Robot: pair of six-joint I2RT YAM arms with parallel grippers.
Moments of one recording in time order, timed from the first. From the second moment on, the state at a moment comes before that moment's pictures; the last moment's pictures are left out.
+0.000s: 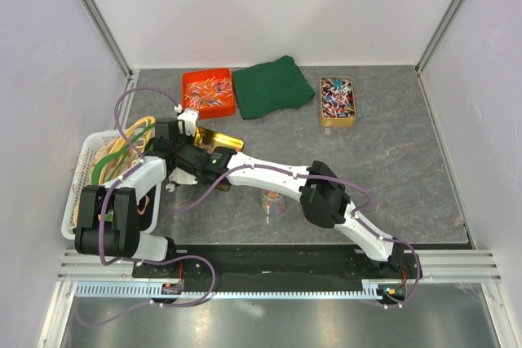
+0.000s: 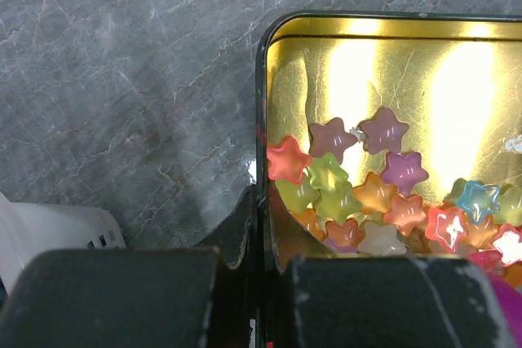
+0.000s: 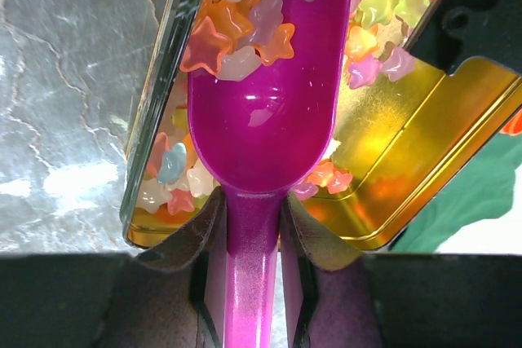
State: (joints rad) left arm -0.08 1.41 0.70 0.00 0.05 0.21; right arm 1.19 2.38 2.18 -0.89 0.33 -0.63
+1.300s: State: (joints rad) left arm -0.09 1.41 0.72 0.05 0.06 0.20; right arm 1.00 2.14 1.93 -0.80 0.13 -0.46
